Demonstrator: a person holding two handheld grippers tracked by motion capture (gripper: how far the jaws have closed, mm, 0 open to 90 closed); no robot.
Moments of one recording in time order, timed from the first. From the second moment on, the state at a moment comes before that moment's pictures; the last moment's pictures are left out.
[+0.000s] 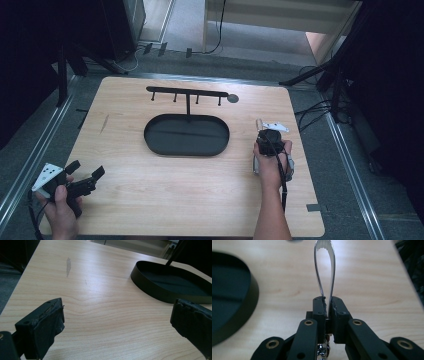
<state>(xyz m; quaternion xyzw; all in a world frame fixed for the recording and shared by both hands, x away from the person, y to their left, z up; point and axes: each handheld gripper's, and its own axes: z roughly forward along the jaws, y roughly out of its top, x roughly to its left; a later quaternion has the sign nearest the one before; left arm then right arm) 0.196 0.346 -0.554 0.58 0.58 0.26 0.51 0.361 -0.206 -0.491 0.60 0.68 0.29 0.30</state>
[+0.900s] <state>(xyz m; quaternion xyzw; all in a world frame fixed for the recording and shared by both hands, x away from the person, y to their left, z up) 0.196 0.345 -0.554 0.58 0.57 0.26 0.51 0.353 -0.167 -0.442 0.54 0.64 0.39 0.38</state>
